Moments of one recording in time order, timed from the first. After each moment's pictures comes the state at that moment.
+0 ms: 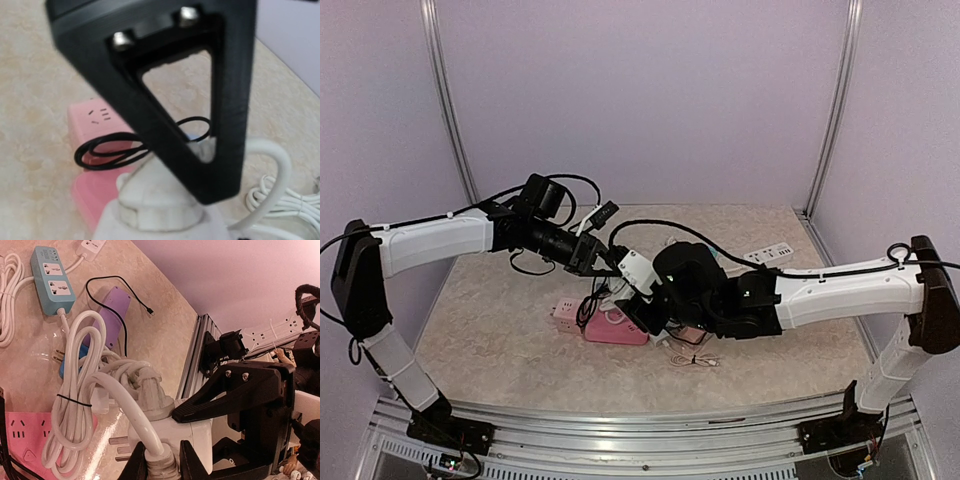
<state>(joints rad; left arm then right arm) -0.60 1.66 1.28 -0.39 0.89 -0.23 1.21 1.62 1.14 -0.02 0.39 -0.11</state>
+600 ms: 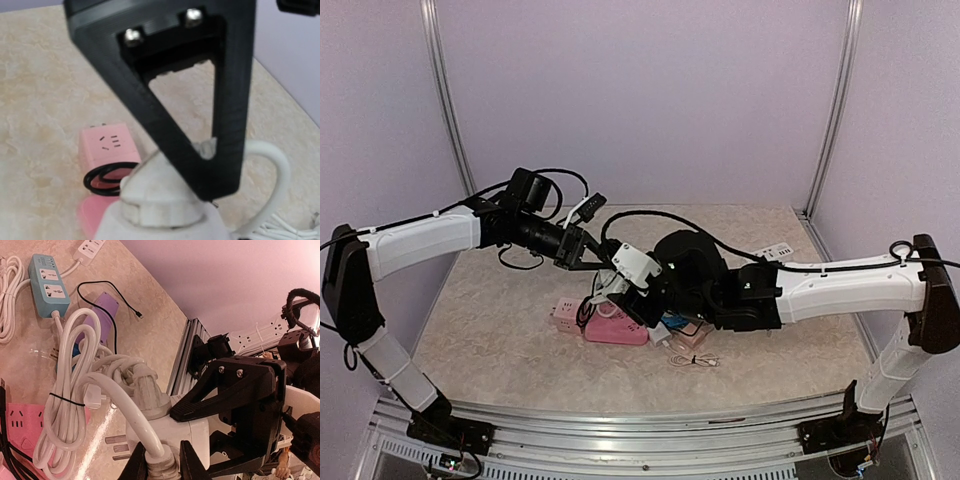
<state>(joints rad) -0.55 1.61 1.27 -0.40 0.94 -0.25 1.20 1.62 1.19 0.00 0.30 -0.20</state>
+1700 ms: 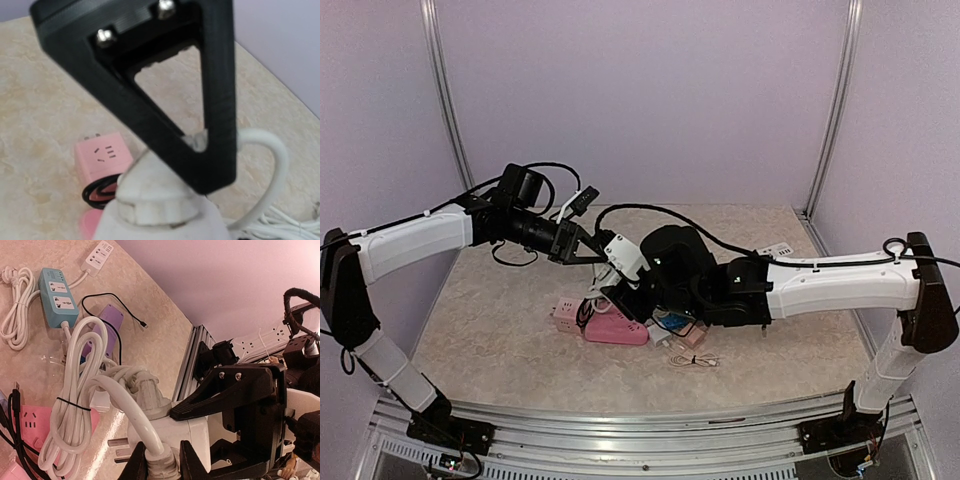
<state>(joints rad) -0.53 1.57 1.27 -0.41 0.91 -0.23 1.21 1.67 1.29 -0.08 0.38 -0.11</state>
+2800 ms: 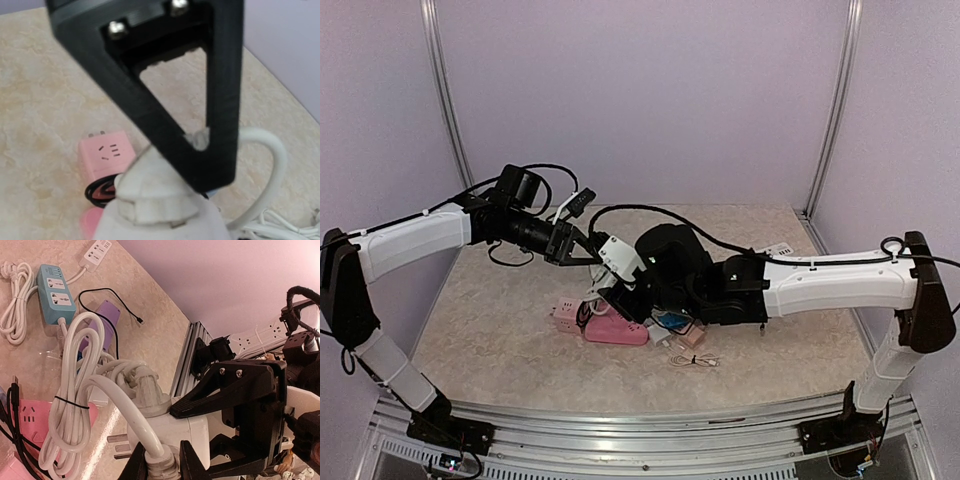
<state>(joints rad) -0.51 1.57 1.27 -0.46 0.96 -0.20 1.22 1.68 1.31 -0.10 0.37 -0.16</state>
